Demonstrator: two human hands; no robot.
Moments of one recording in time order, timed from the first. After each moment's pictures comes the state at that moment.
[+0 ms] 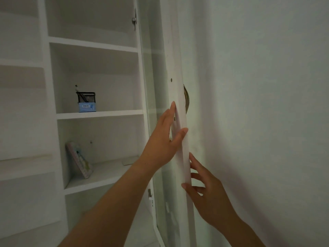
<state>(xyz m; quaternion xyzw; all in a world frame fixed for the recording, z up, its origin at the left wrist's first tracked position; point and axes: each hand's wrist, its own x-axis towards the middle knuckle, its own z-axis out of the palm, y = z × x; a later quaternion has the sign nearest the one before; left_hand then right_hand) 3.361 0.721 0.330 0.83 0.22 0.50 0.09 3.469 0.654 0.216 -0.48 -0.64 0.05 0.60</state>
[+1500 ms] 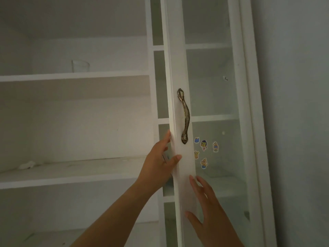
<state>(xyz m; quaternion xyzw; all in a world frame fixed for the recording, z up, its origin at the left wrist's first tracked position) 3.065 0.850 0.313 0.74 0.36 0.55 0.12 3.214 0.838 0.192 -0.45 -0.76 -0.03 0.47</state>
